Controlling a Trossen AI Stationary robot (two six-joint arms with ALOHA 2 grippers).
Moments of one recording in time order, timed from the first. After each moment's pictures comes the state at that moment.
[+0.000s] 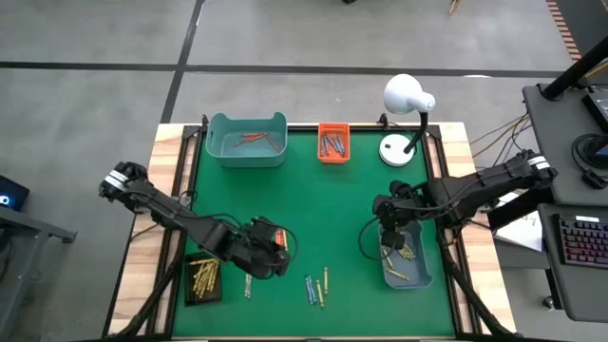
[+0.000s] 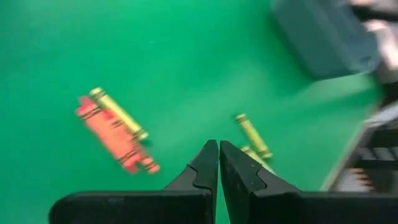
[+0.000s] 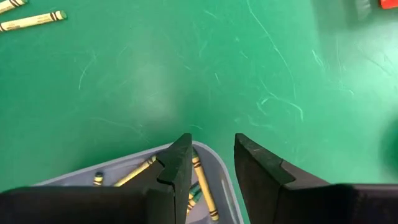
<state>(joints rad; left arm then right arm) -0.51 1.57 1.23 -0.67 -0.46 -1.39 0.25 1.22 1.01 -1.03 0.15 0.46</state>
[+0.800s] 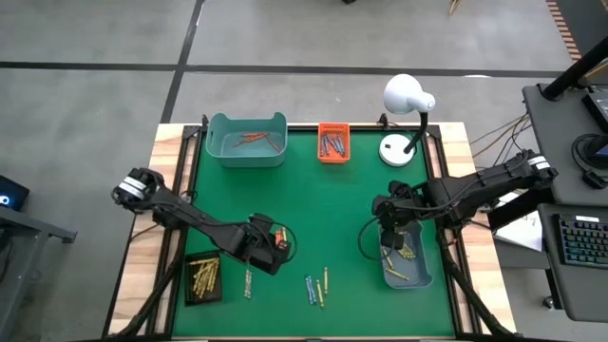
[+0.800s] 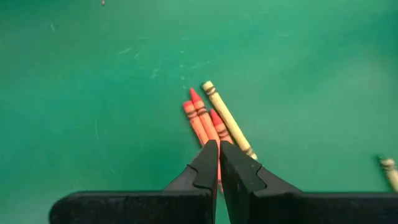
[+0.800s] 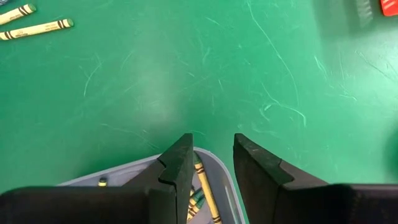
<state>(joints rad) -0.45 1.71 1.13 -0.79 -0.48 -1.63 0.25 1.22 1.01 -1.01 0.15 0.46</state>
